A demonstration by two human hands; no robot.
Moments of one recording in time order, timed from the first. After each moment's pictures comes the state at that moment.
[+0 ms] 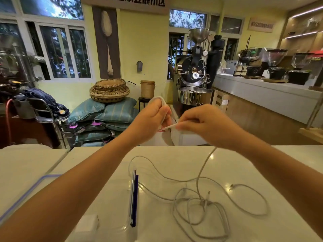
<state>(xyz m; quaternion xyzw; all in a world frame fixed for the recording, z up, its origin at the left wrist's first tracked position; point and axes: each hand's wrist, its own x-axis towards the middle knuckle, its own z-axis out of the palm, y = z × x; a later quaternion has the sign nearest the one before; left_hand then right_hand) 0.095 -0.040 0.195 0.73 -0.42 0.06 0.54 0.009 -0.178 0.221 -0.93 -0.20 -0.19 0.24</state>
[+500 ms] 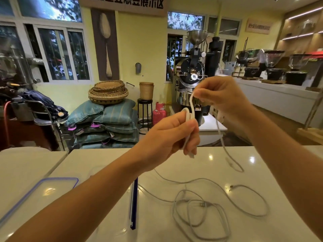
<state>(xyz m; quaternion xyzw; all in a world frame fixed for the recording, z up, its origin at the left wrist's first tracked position) 0.034 -0.042 0.196 0.54 -0.52 -0.20 0.64 0.034 -0.214 0.250 -0.81 -0.25 -0.24 0.48</state>
